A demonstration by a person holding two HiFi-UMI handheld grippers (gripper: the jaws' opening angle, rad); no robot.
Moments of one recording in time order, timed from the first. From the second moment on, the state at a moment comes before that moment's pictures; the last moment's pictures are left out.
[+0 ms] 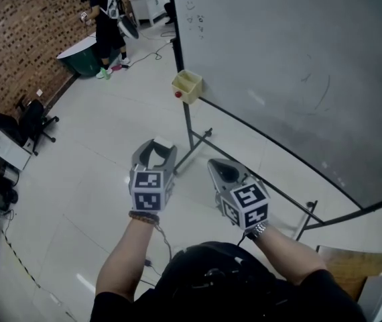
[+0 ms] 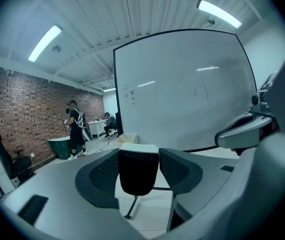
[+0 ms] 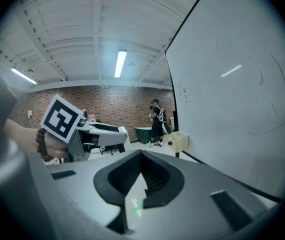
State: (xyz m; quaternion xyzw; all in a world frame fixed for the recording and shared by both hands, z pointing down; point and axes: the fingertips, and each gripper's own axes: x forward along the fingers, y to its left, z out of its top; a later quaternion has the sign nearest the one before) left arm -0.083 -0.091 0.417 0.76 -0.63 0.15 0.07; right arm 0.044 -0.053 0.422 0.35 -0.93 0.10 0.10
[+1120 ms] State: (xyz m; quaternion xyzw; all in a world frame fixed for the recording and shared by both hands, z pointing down) left arm -0.113 -0.051 0.399 0.80 -0.58 0.14 0.05; right arm -0.008 -0.013 0.403 0.38 -0.91 0.09 0.10
